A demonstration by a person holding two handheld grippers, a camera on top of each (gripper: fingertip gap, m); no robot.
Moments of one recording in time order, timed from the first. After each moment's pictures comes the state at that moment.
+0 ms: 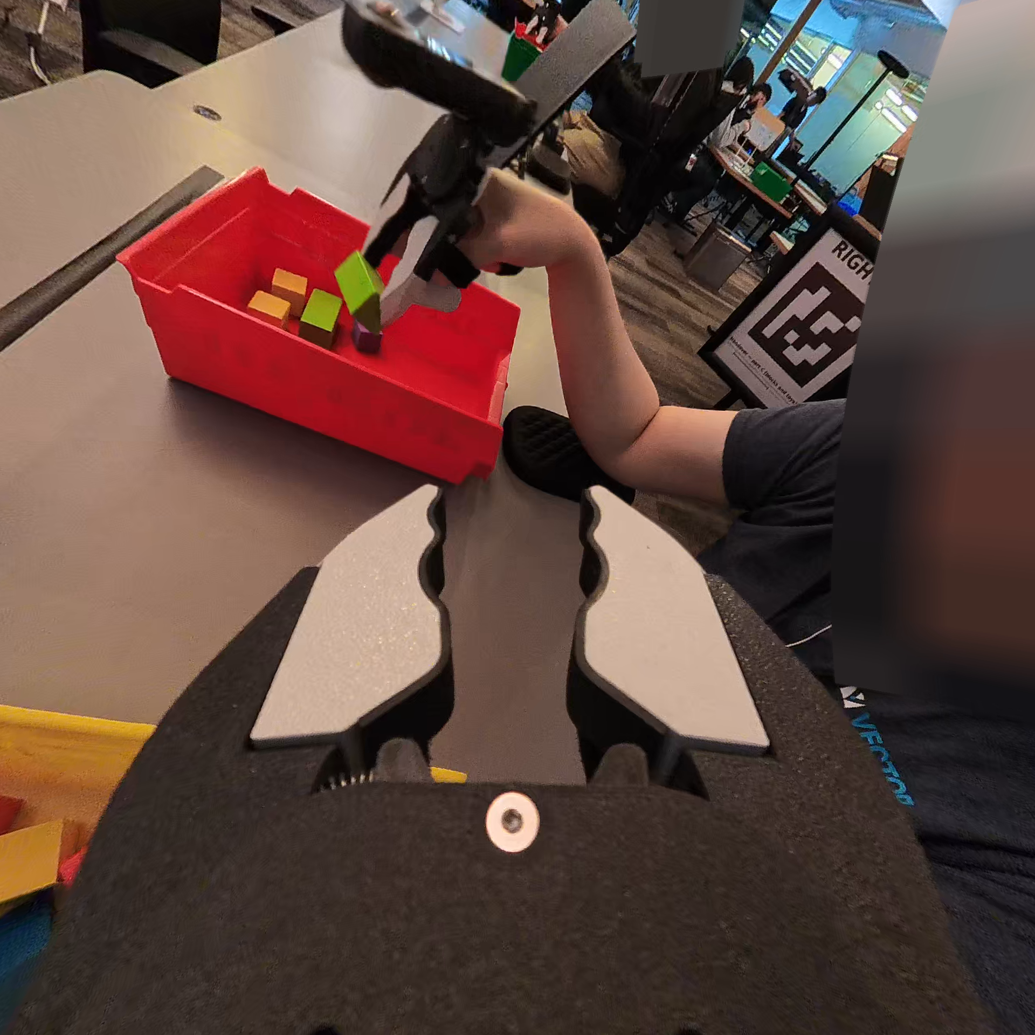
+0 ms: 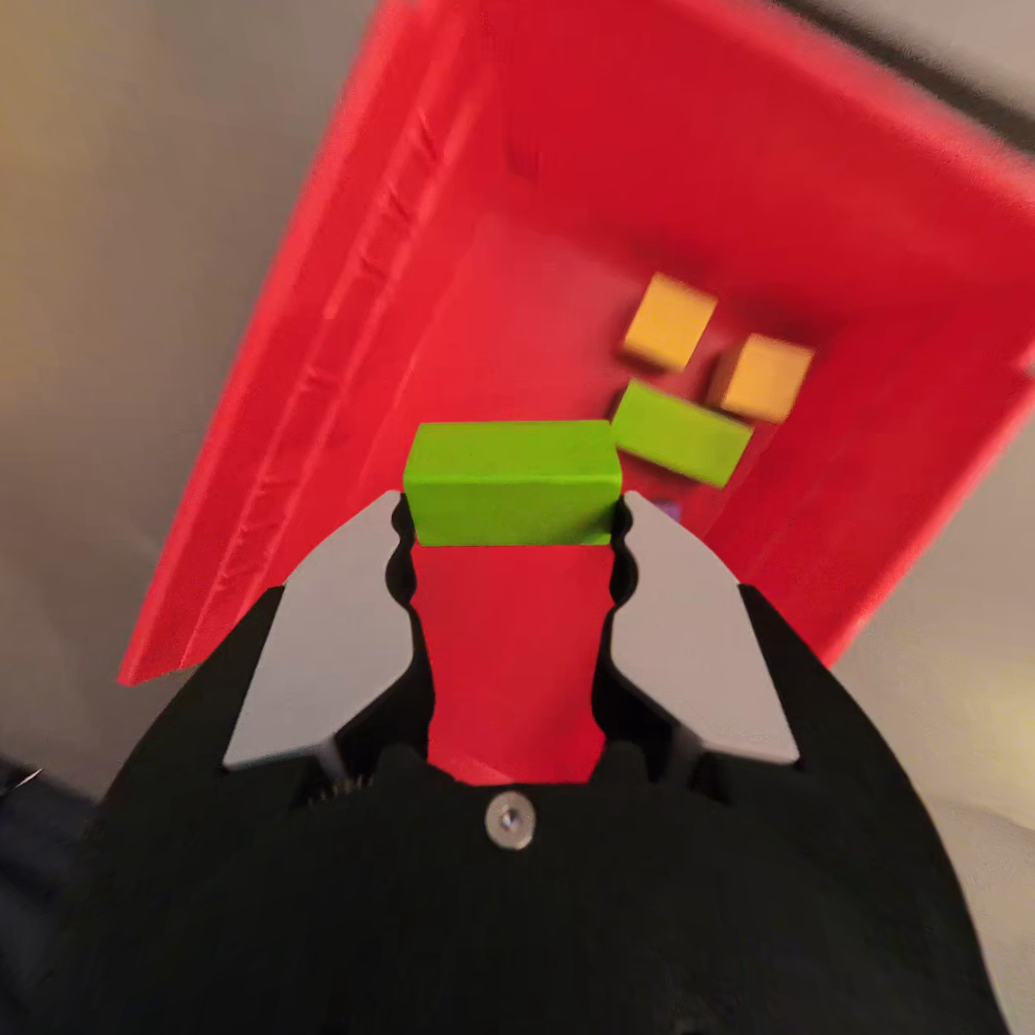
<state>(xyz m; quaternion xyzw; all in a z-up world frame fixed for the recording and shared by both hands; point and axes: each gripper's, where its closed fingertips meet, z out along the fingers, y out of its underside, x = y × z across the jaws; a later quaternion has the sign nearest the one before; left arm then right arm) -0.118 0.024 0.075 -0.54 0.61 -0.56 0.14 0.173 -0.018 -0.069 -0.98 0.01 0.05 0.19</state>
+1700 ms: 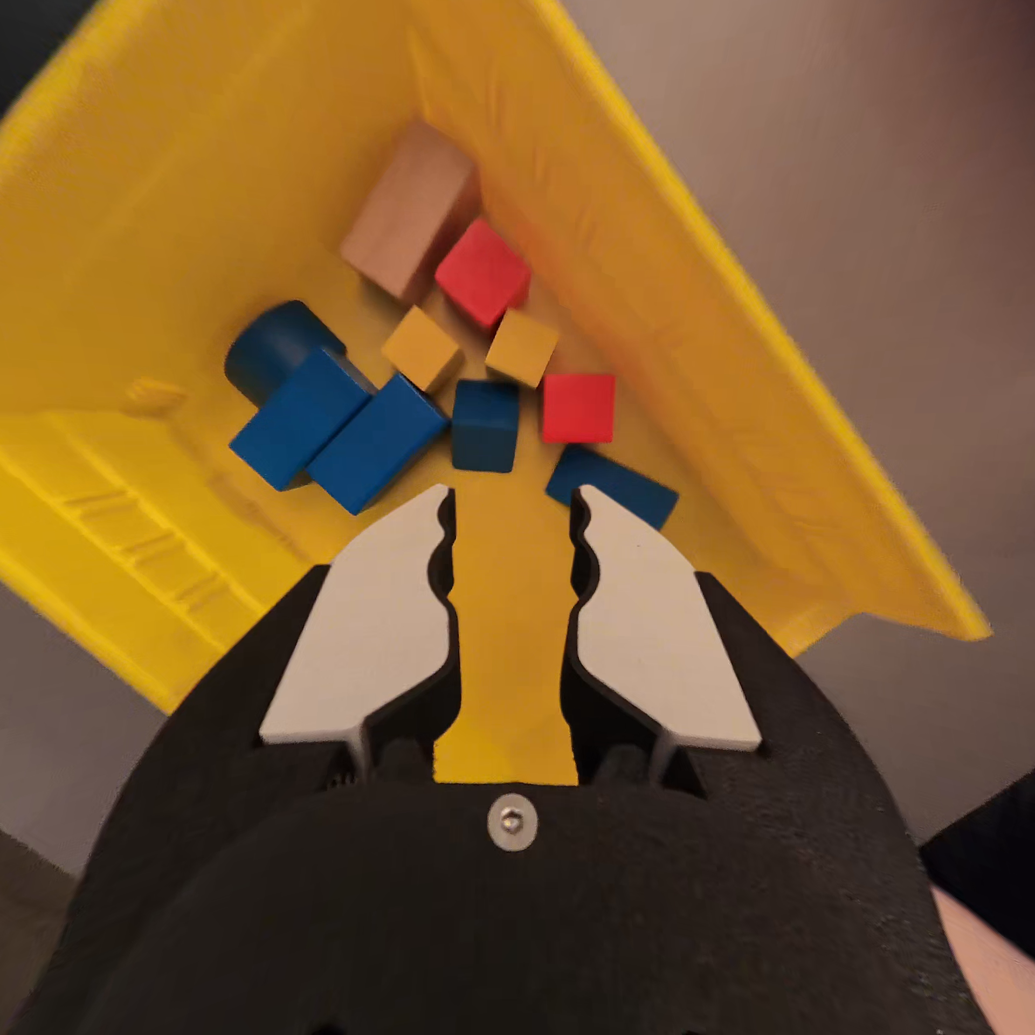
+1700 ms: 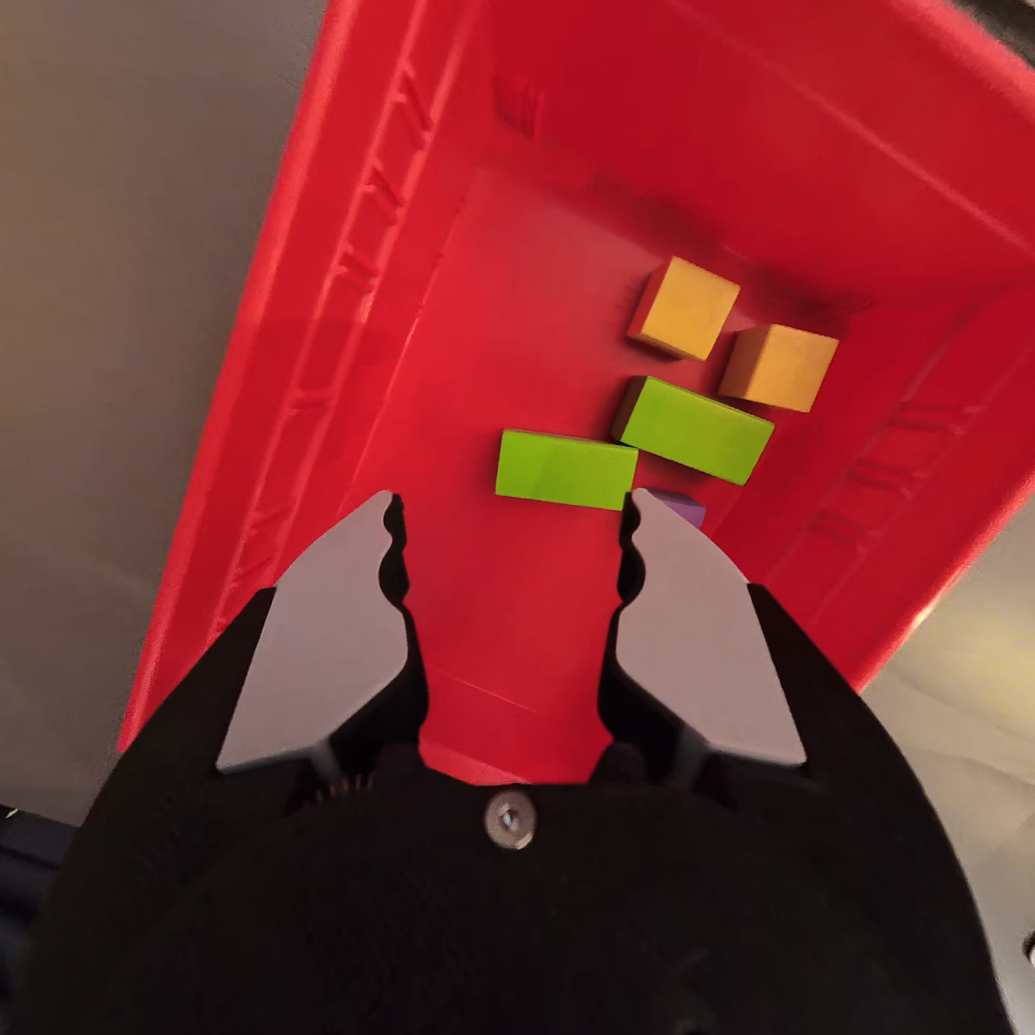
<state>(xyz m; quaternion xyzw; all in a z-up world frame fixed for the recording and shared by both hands) -0.209 0.179 -0.079 -0.81 0.57 -0.10 0.14 0.164 -0.010 -0.083 -0.99 0.02 0.00 0.15</state>
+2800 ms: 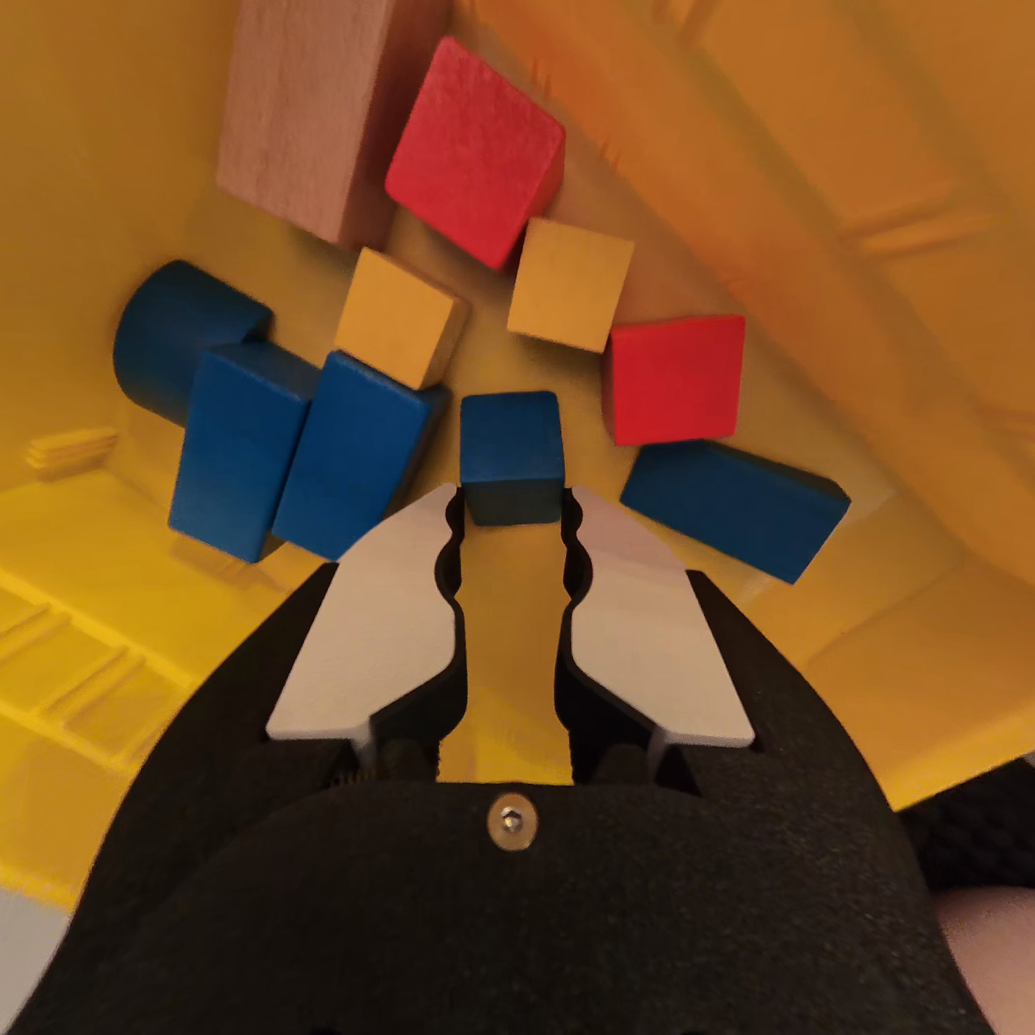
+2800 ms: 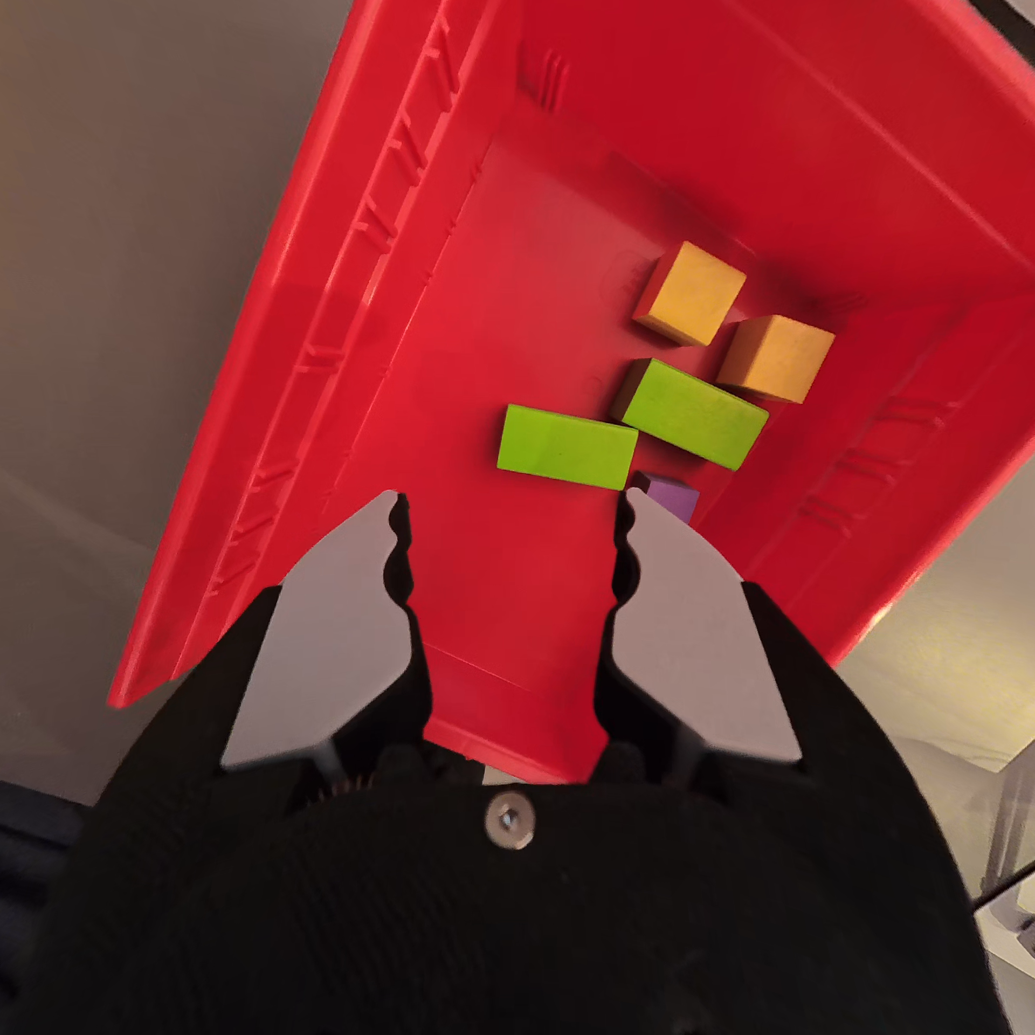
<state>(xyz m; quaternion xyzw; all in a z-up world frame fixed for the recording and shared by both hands) -0.218 0.195 -0.148 -0.77 0.64 -0.01 0.09 0.162 -0.020 -0.077 -0.99 -0.01 -0.01 0.14</state>
